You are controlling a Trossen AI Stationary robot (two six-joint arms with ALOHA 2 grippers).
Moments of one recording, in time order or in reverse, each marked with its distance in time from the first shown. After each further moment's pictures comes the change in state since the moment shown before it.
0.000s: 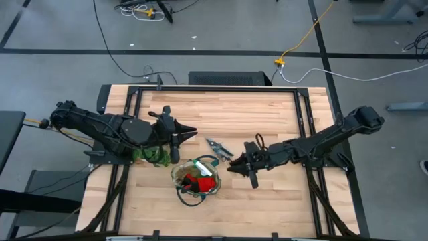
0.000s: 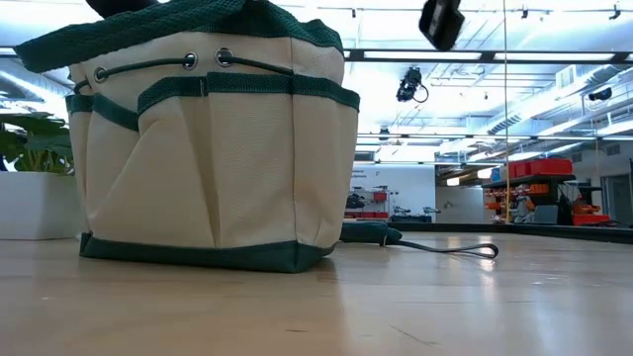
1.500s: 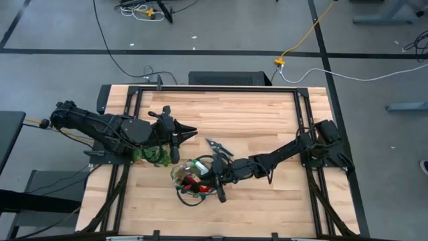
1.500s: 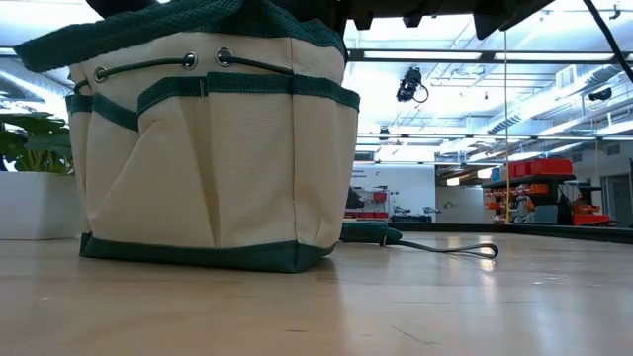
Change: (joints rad) left arm 0.000 0.000 0.000 0.007 0.001 -0.001; right arm -0.028 0.563 0.268 0.360 -0.058 -0.211
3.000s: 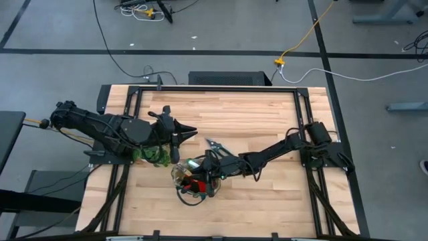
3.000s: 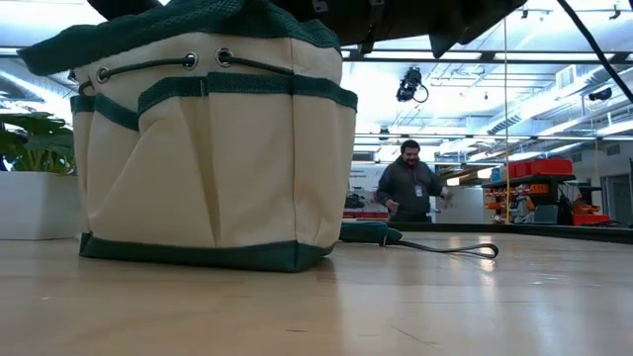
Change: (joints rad) left arm 0.000 0.000 0.000 0.001 0.000 0.009; right arm -0.061 0.119 0.128 -0.065 0.016 -0.050
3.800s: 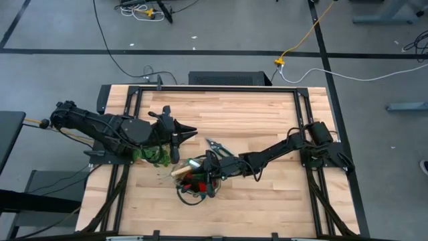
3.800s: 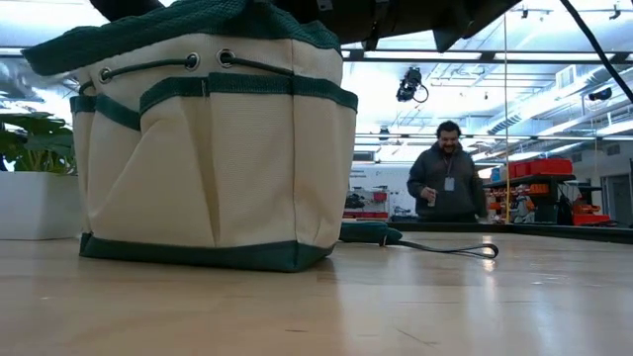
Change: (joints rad) left arm 0.000 0.000 0.000 -0.004 0.000 -0.001; right arm 0.009 -0.010 0.001 -0.062 0.003 -0.002
